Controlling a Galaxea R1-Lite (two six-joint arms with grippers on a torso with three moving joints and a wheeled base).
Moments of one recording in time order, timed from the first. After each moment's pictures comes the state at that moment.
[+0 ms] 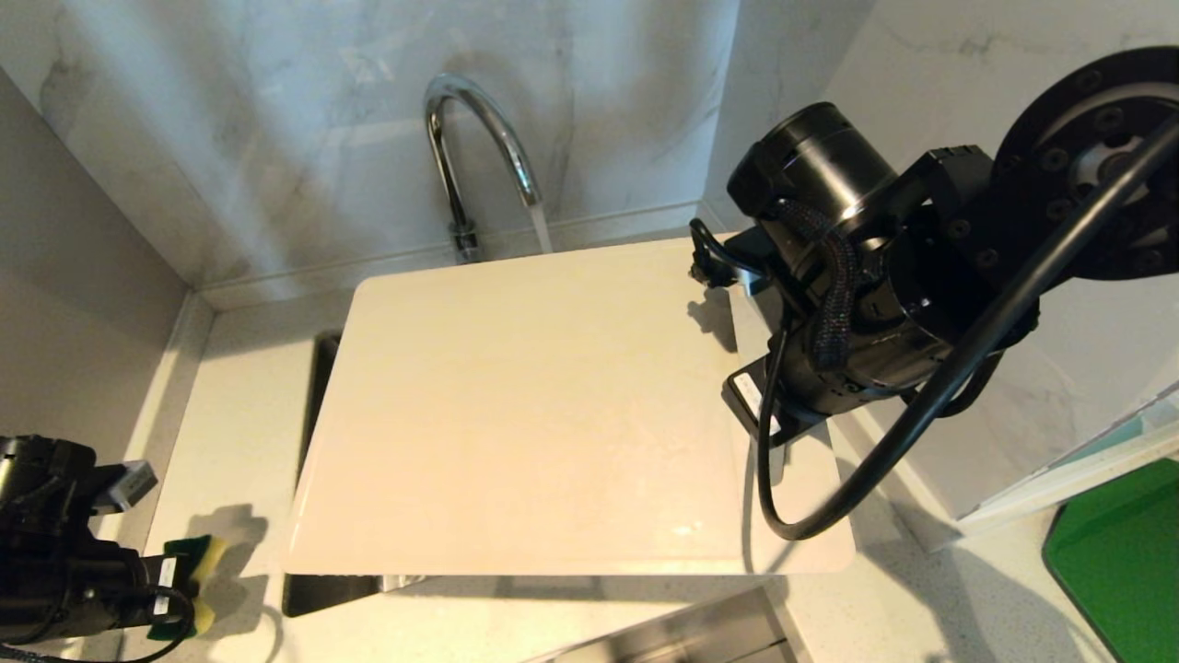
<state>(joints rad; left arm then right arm) 0.07 1.55 -0.50 -0.13 0.00 -0.11 0.61 1.73 -1.70 0.86 -0.38 0.01</state>
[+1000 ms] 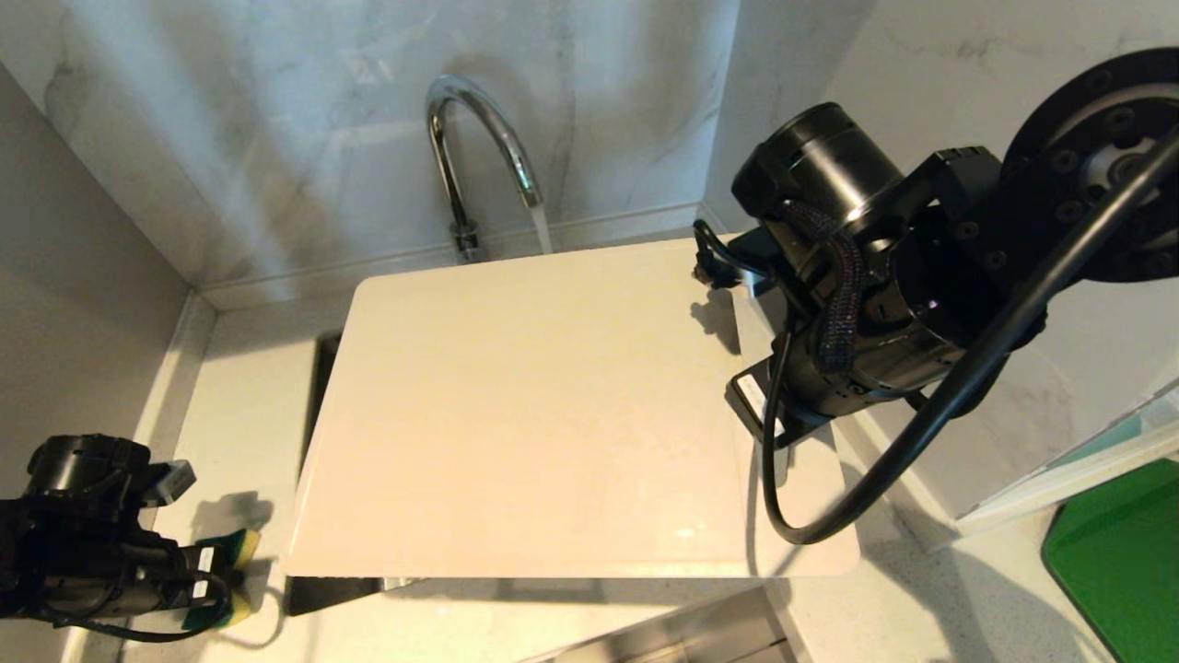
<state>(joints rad) 0.07 1.73 -0.55 -0.23 0.00 -0.09 0.60 1.72 -1.69 0.86 -0.38 0.01</state>
